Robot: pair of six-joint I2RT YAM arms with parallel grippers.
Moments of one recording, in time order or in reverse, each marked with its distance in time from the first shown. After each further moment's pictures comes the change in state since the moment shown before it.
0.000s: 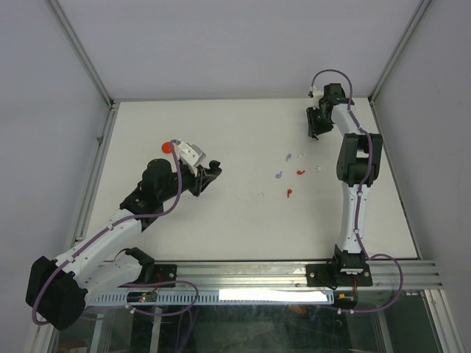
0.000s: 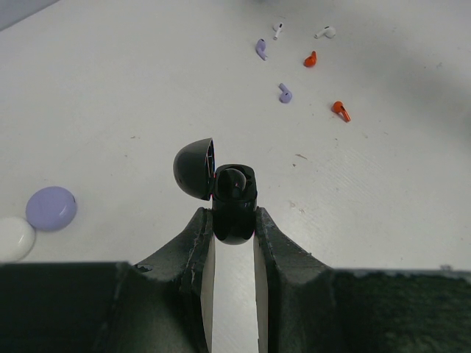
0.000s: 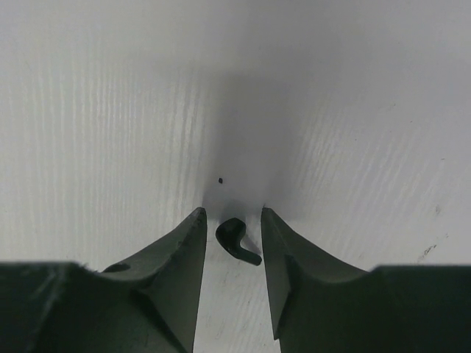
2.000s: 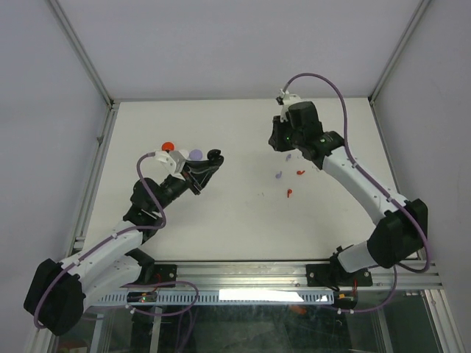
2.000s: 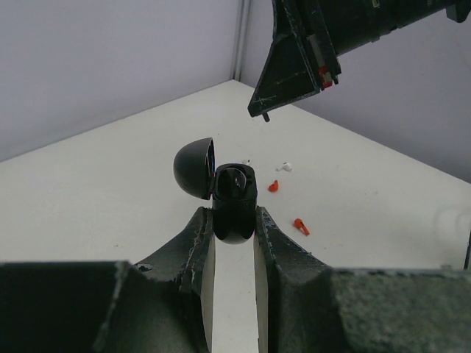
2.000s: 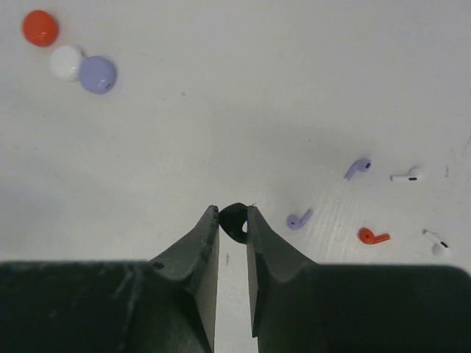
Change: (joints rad) left arm 0.000 -0.064 -0.220 0.600 0.003 -0.214; right arm 0.472 -0.914 -0.736 0.235 0.168 0.398
